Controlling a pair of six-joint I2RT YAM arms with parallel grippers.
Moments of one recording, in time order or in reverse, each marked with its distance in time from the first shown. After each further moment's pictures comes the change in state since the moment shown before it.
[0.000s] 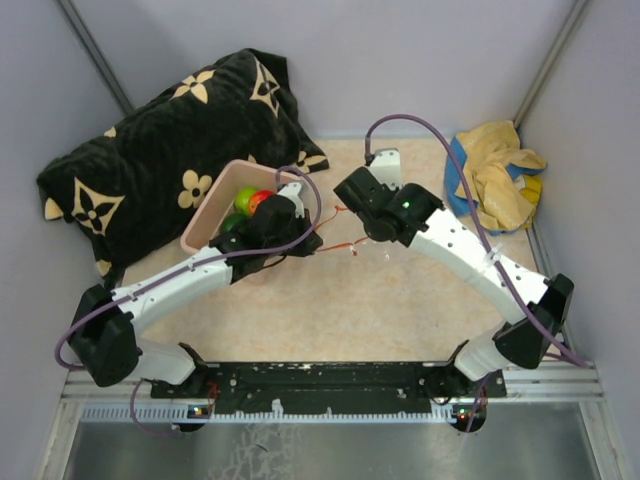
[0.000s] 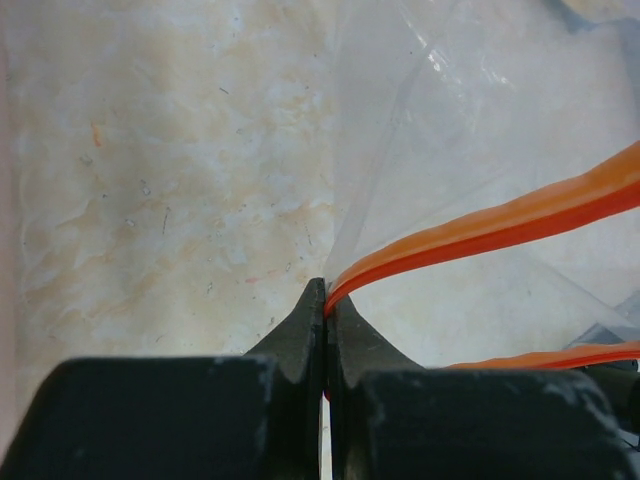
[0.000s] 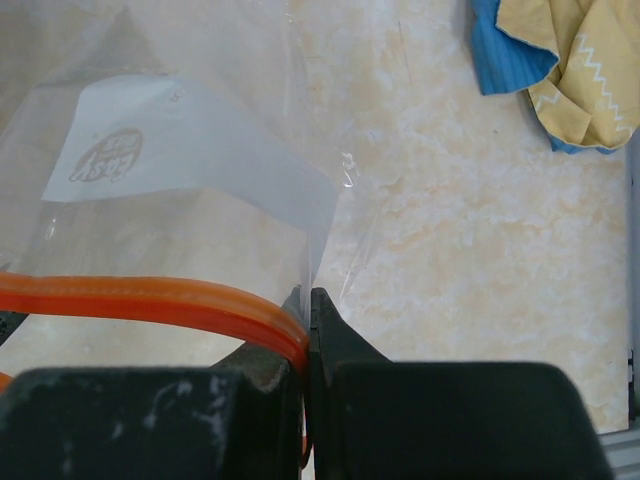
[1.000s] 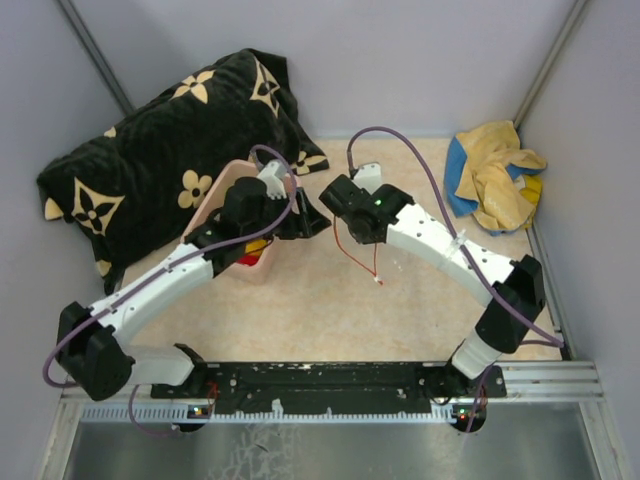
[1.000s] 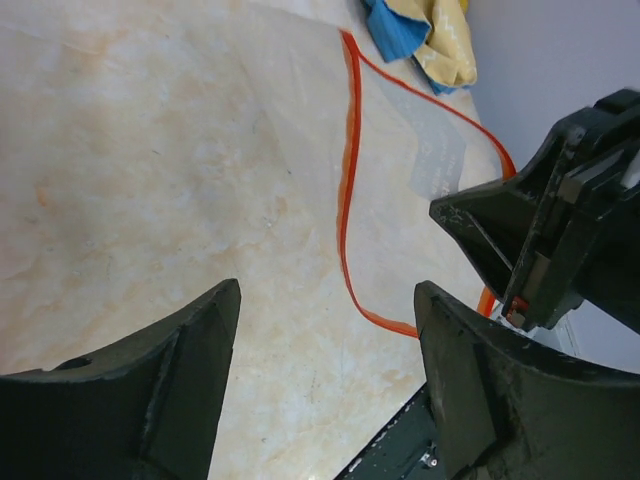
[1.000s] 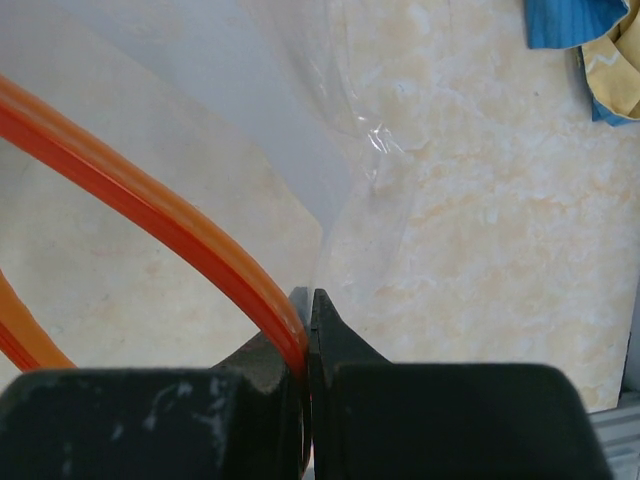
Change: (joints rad) left arm 0.098 -0.062 0.048 0.056 0.224 -0.065; right arm -0.008 0.117 -0.040 0.009 -0.084 -0.001
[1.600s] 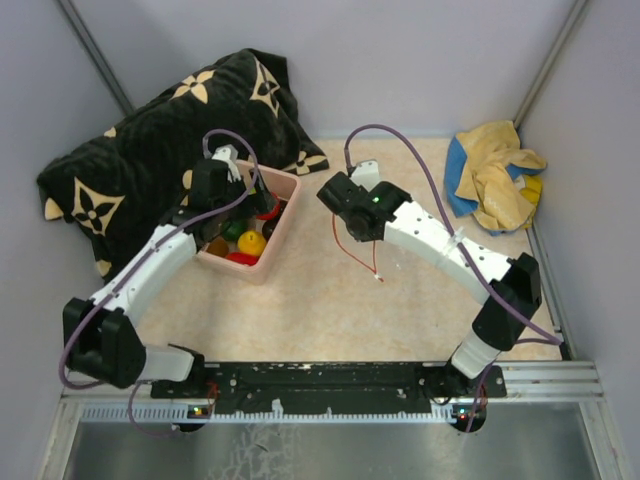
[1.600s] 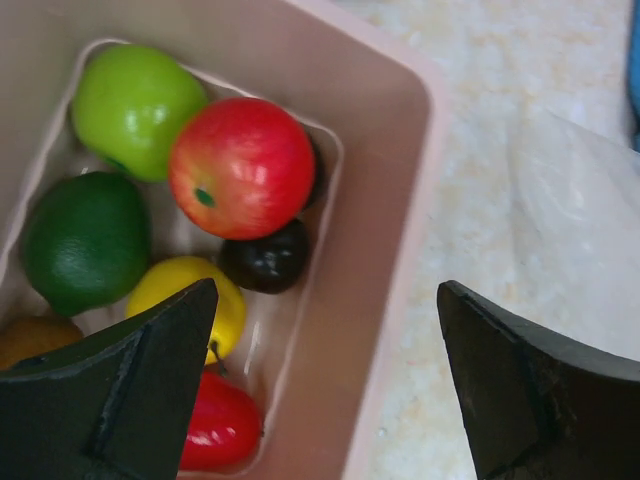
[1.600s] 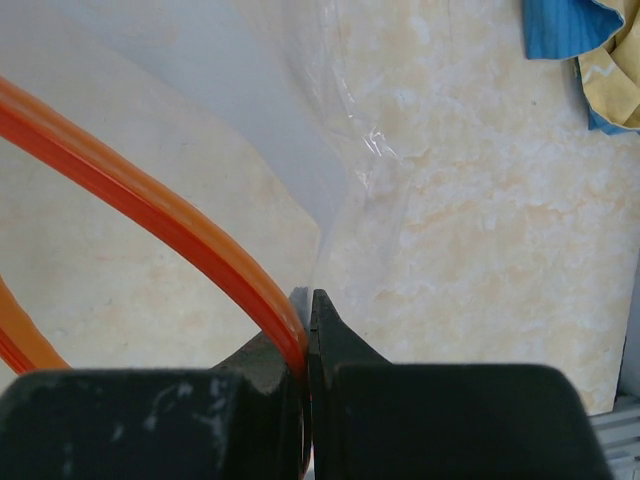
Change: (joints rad) left arm 0.319 -0.001 0.029 -0.166 -0.138 0.177; right arm 0.000 0.026 0.034 -0.008 0.005 -0.011
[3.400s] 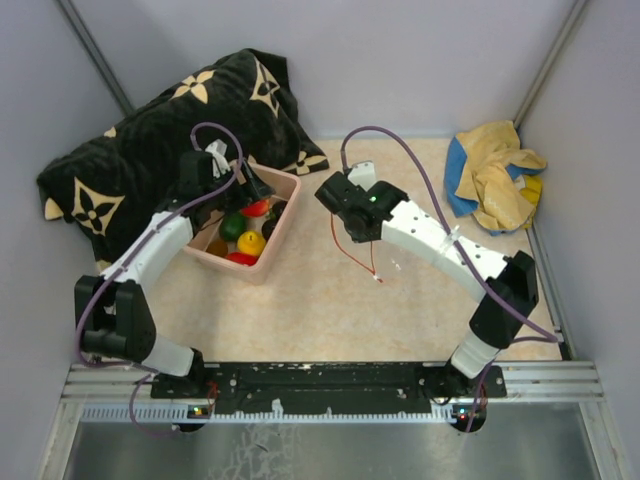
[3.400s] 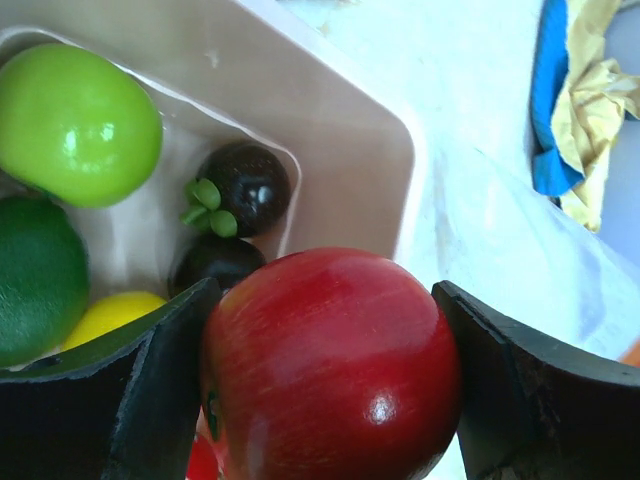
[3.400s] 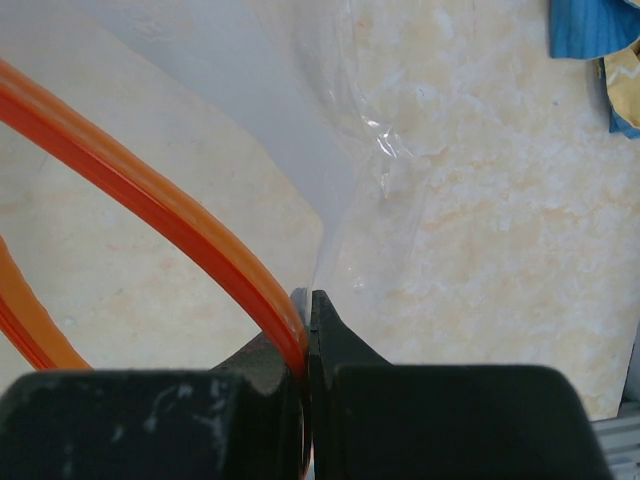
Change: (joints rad) left arm 0.172 0.195 0.051 0.106 0.281 -0.126; right arm 0.000 0.018 0.007 0.008 -0.039 -0.019
